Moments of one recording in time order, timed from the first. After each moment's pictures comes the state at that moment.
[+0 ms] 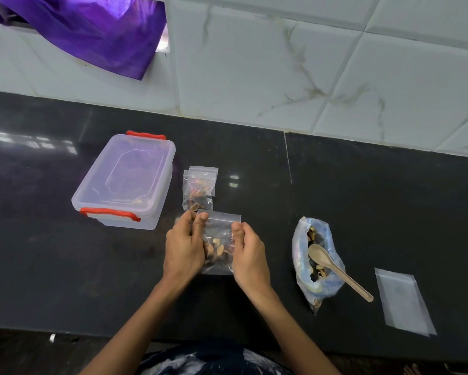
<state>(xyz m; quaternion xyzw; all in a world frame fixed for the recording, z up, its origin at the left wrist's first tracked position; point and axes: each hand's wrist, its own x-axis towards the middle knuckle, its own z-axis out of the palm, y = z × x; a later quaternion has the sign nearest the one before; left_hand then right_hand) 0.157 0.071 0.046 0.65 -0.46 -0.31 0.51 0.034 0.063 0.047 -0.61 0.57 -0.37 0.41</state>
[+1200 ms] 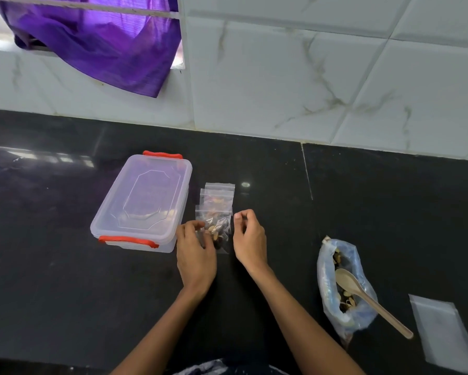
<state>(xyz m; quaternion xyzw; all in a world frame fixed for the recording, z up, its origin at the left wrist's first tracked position) 0.171 0.029 0.026 0.77 -0.39 -0.22 0.45 0.078 -0.022 0.014 -0.63 0.63 -0.33 0.32</state>
